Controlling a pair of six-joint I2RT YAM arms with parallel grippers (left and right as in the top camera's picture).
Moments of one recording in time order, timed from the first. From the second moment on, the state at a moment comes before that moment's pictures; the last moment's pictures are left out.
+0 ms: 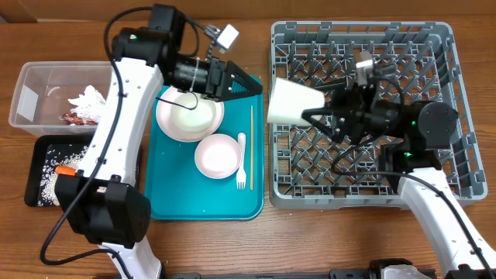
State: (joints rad) left arm -0.16 1.92 1.92 -1.34 1.26 0.10; right arm 0.04 1.32 0.81 0.94 -1.30 0.94
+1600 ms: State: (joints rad) left arm -0.14 1.92 1.92 -1.11 0.65 0.06; right arm -0.25 1.55 1.73 -0.67 -0.60 0.38
